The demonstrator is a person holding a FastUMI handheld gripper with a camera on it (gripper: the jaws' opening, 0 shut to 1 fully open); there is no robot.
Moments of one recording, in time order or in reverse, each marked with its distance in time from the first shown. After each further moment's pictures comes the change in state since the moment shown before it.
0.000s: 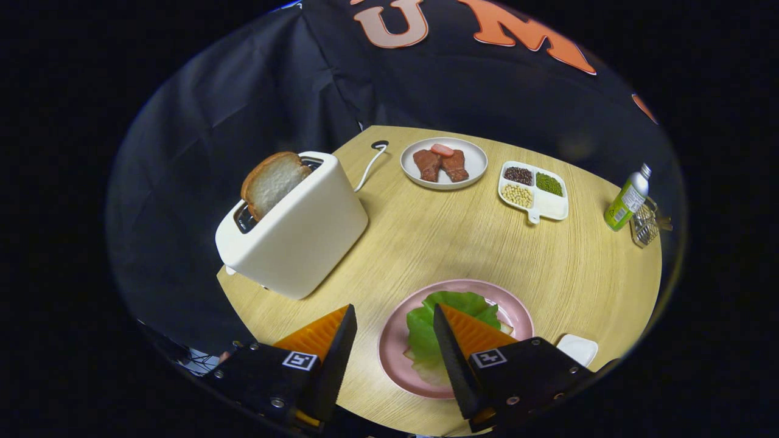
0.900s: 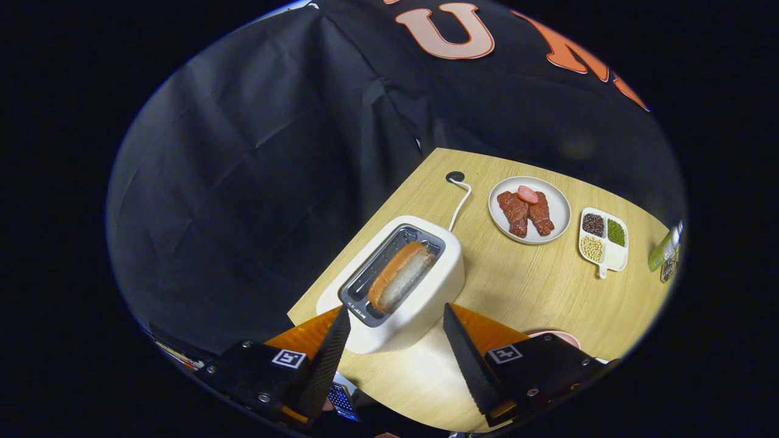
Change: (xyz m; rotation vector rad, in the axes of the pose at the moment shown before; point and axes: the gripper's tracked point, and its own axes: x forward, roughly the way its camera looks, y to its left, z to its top) arm 0.001 0.140 0.117 0.025 0.026 0.194
